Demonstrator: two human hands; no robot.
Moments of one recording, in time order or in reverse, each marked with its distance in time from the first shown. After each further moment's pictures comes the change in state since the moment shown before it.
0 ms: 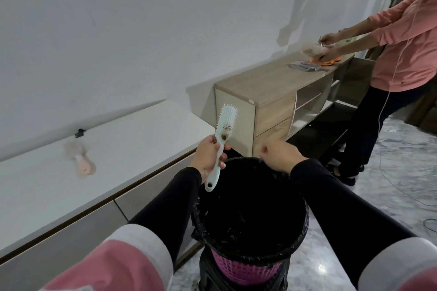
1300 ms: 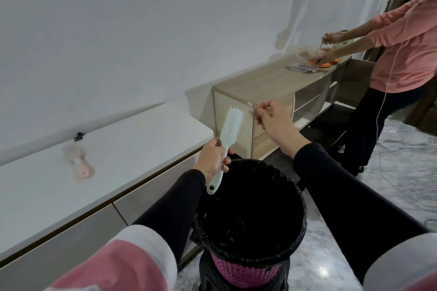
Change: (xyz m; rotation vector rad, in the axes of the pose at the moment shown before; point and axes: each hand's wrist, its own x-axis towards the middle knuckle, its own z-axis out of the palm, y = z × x) left_hand -0.002 -0.002 0.014 0.099 0.000 0.027; right_hand 0.004 -0.022 -0.045 1.102 0.311 -0.120
